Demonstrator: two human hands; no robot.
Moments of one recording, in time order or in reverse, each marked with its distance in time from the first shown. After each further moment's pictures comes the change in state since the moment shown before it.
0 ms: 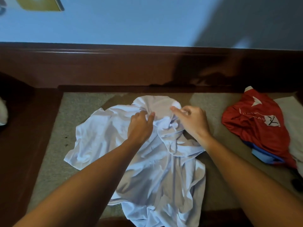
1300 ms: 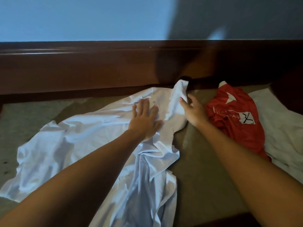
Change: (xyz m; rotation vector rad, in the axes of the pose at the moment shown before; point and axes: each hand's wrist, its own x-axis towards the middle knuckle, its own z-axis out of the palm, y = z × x) left_hand 0.060 0.078 0.106 0.653 -0.352 0.460; right_hand 0.103 0.122 -0.058 0.035 0.031 0.277
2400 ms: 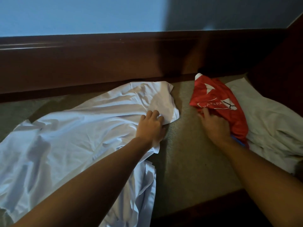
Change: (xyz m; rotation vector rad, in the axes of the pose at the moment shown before) left_hand -0.013 0.100 0.025 -0.030 0.184 0.142; right_hand -0.028 0.140 -0.094 -0.885 0.169 -0.288
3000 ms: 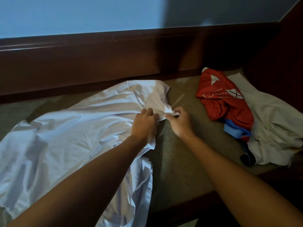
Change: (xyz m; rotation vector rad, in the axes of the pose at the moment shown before) left_hand -0.002 0.000 0.002 -0.002 0.078 0.008; right_hand -0.016 -0.111 -0.016 1.144 -0.148 0.388
